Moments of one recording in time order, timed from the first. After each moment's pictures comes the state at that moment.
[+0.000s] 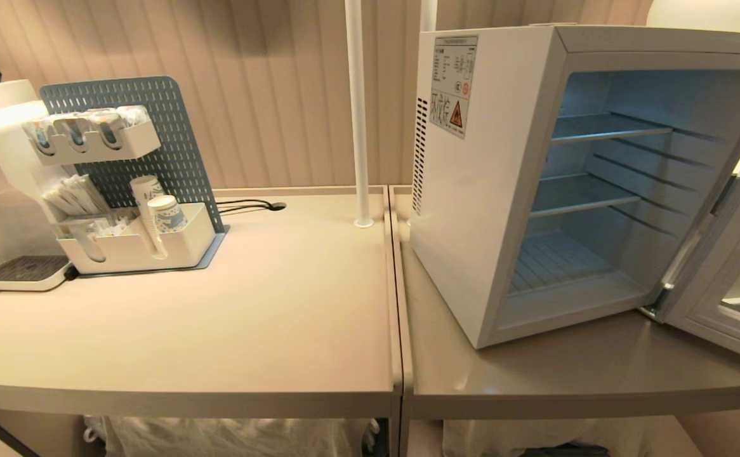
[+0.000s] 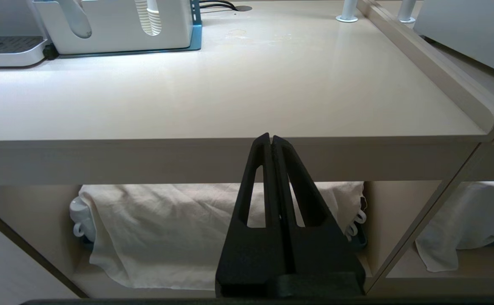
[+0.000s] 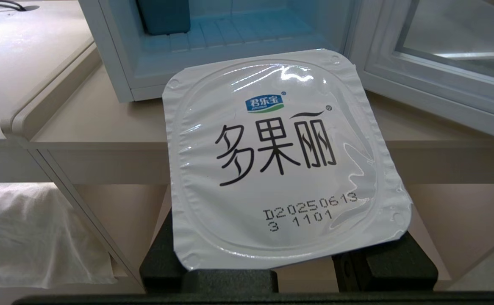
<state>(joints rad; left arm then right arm) -0.01 0.00 0.00 -0.01 -0.01 -0.01 0.00 0.00 -0.03 0.06 0.00 -0.03</state>
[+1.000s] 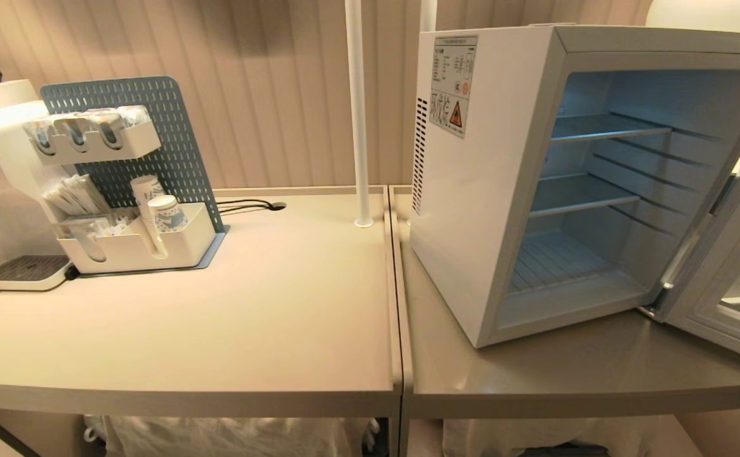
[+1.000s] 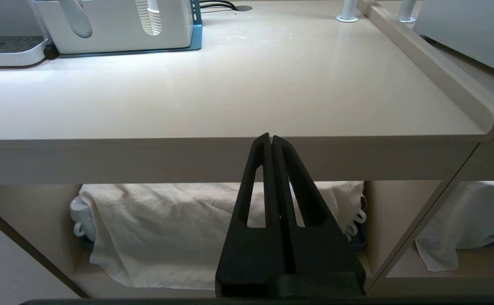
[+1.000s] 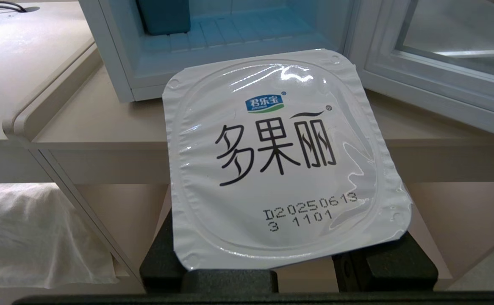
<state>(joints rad) -0.01 0.00 0.00 -0.01 -0.01 -0.01 0.00 0.00 -0.03 0.07 0.00 -0.03</state>
